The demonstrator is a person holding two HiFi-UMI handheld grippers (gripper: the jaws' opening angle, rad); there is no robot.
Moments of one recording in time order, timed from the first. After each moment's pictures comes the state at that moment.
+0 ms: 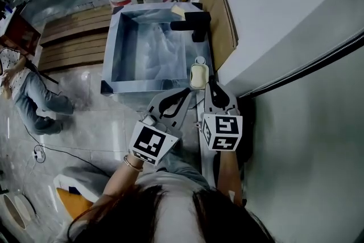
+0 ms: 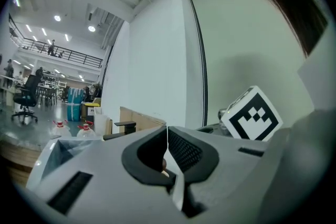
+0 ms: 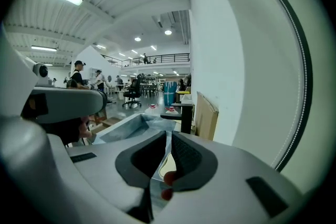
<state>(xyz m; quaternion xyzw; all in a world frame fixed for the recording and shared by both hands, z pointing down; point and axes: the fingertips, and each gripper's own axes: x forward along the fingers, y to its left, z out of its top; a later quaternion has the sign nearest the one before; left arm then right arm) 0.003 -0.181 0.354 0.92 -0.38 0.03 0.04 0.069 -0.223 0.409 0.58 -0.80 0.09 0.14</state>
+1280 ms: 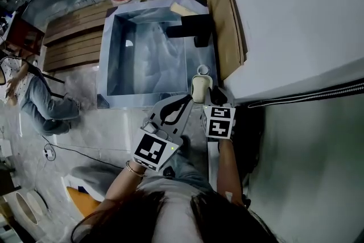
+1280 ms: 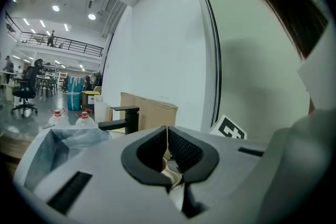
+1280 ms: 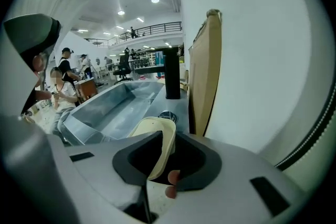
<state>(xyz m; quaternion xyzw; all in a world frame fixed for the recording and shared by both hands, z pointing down) 0.027 -0.254 0.417 0.91 -0.39 0.08 0.11 0.103 -0.309 0.569 0.57 -0.75 0.23 0.24</state>
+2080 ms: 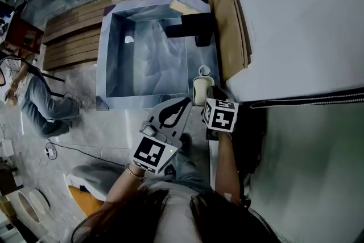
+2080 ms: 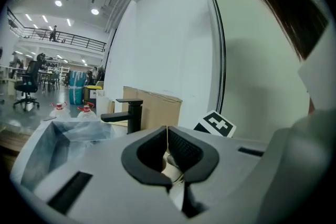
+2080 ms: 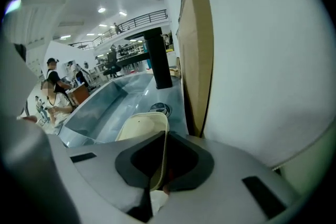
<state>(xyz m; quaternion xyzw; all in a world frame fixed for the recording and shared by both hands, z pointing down) 0.022 -0.264 0.435 0.91 -0.39 0.10 0.11 0.109 -0.323 0.599 0.58 -0.71 0.32 0.24</state>
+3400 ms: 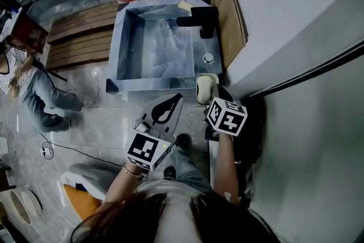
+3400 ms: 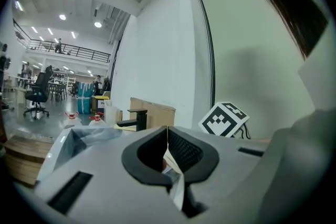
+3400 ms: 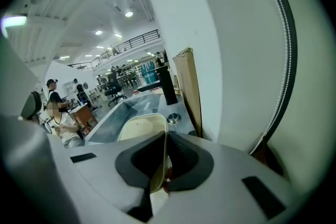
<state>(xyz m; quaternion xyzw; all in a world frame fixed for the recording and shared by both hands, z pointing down) -0.029 -0.178 0.394 0.90 -0.42 0.07 0.06 0.097 -0.243 0.518 0.62 -0.71 0.31 0.14</state>
